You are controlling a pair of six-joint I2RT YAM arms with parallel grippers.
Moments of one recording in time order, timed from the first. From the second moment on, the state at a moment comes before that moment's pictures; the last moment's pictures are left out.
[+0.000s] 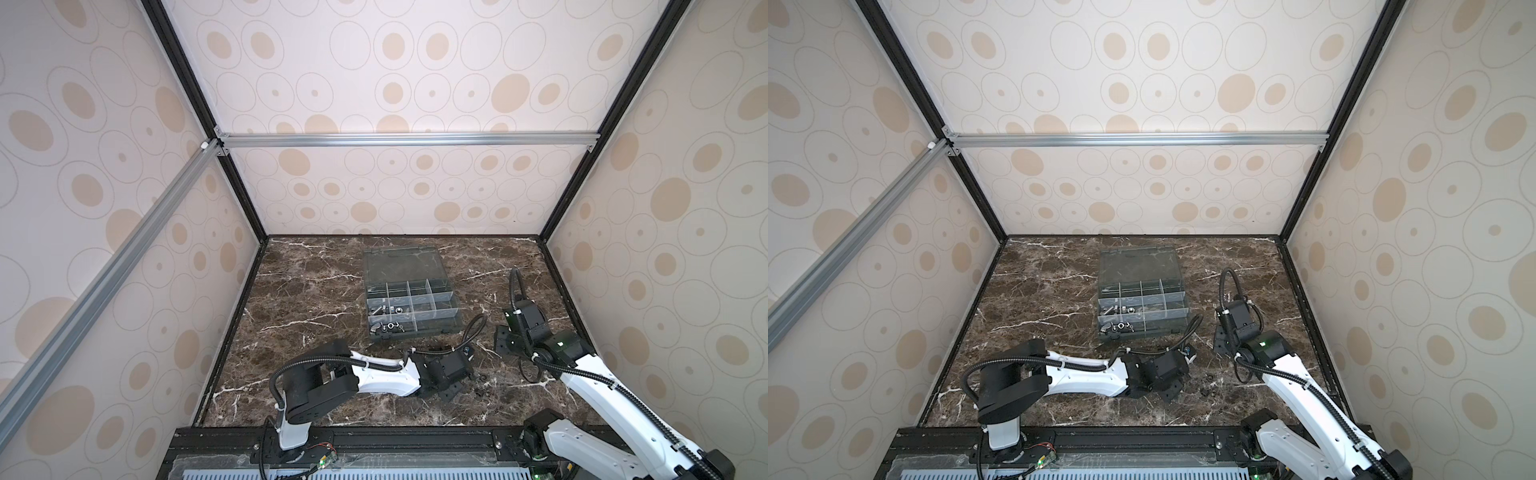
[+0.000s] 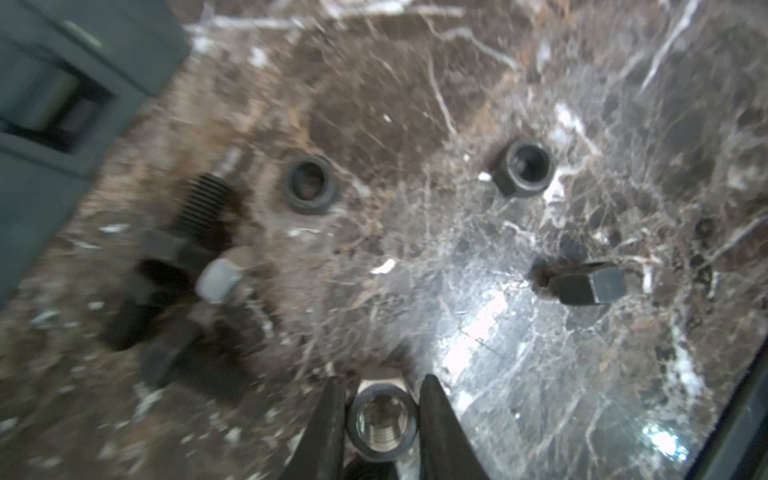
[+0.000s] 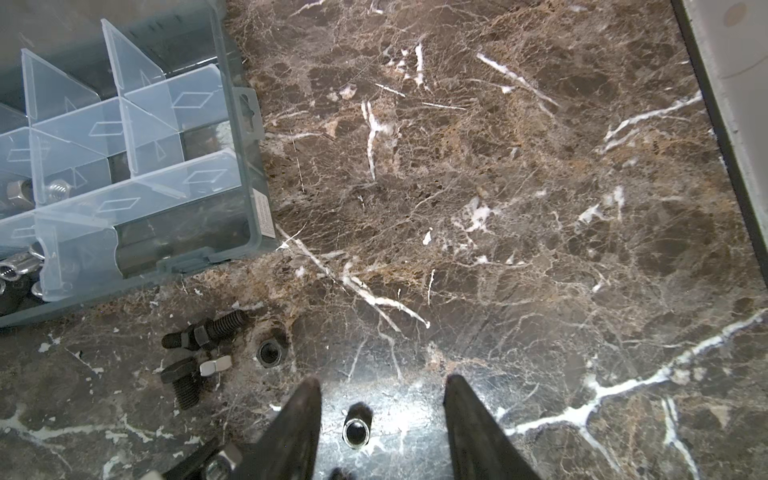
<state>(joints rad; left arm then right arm) -1.25 1.84 1.10 -0.23 -0.20 -0.33 0.41 0.91 0.77 -0.87 0.27 0.53</state>
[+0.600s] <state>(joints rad) -0.75 1.58 1.04 -0.21 -0.22 -0.25 0.41 0.91 0.77 -0.87 0.23 0.54</state>
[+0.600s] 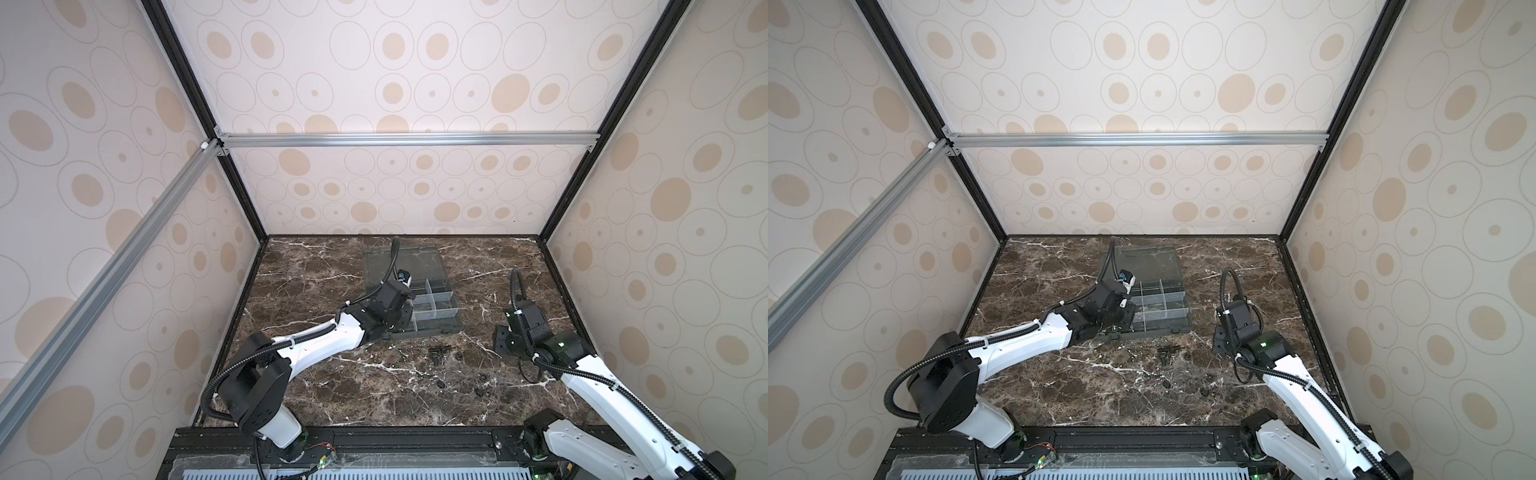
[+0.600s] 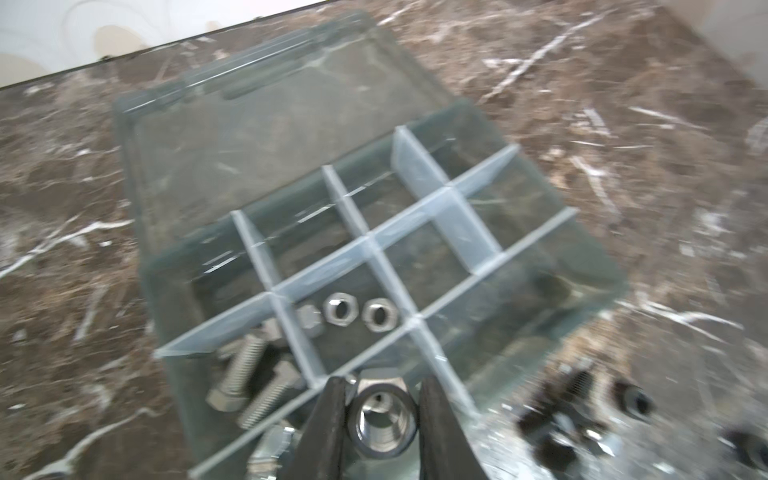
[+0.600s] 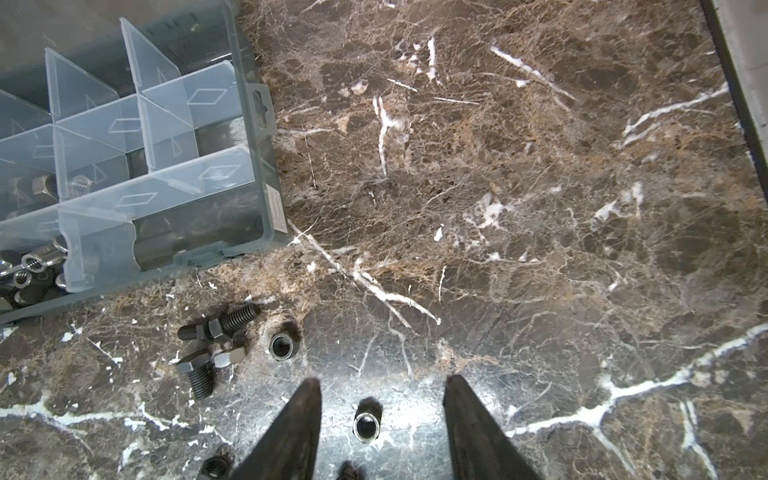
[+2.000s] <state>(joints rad) -0.65 1.62 1.04 -0.12 -0.12 -0.23 0.41 0.92 0.76 -0.86 0.12 0.56</state>
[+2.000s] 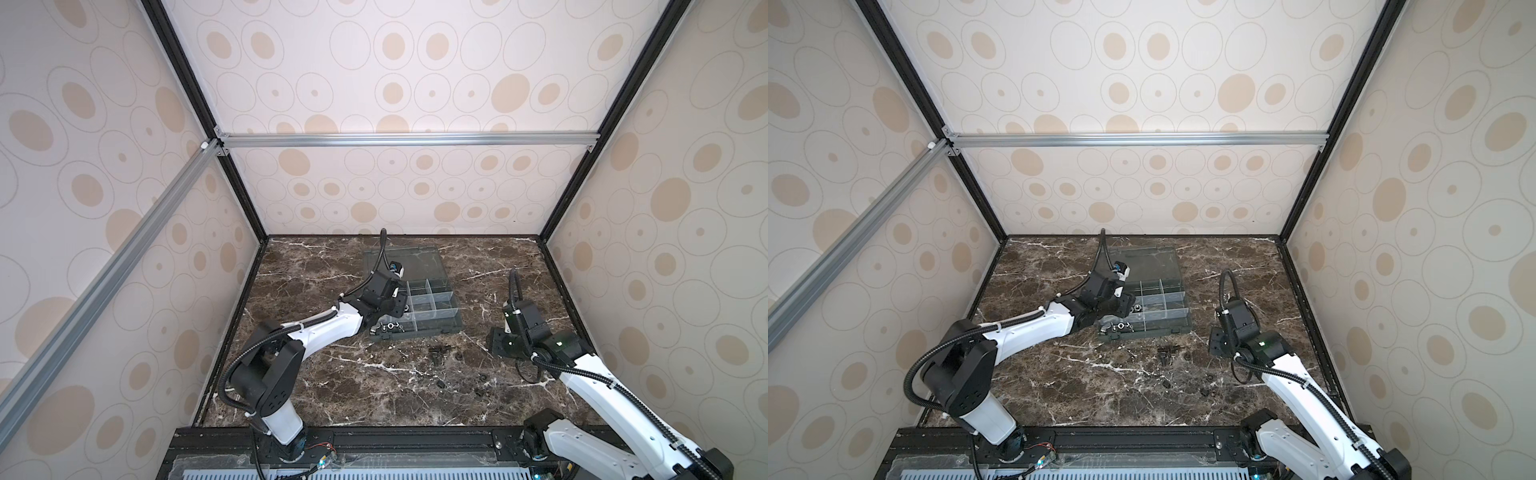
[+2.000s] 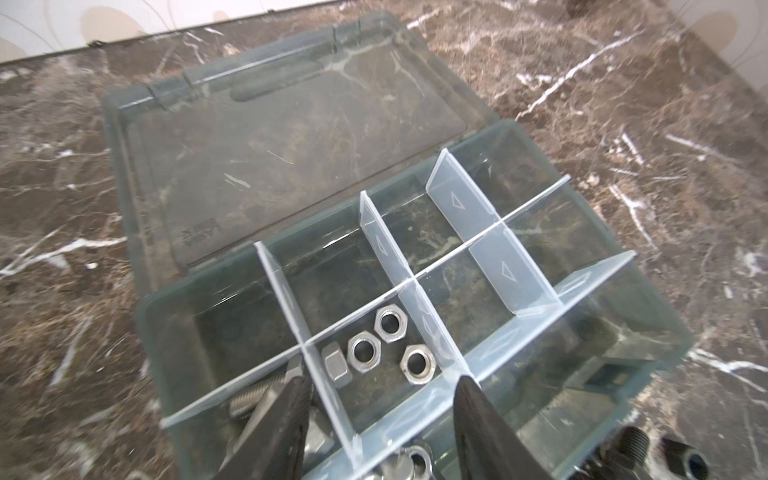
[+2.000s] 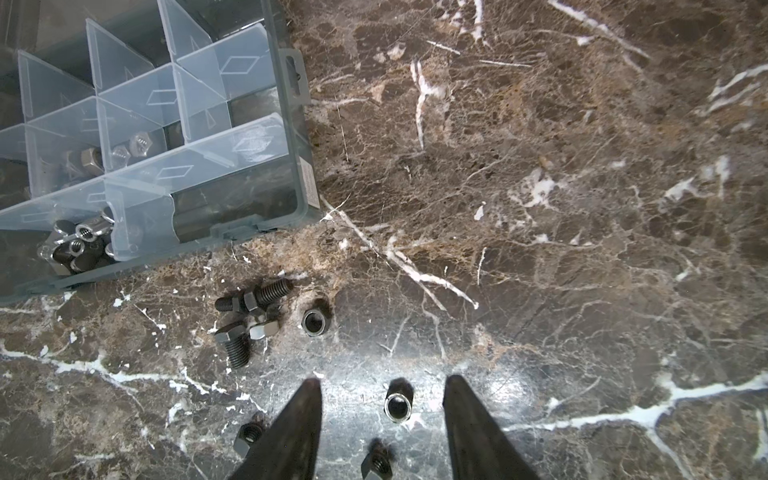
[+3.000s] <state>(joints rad) -0.63 1.11 0.59 -0.12 -0.20 -0.40 0.63 1.22 0.72 -0.67 0.07 0.62</state>
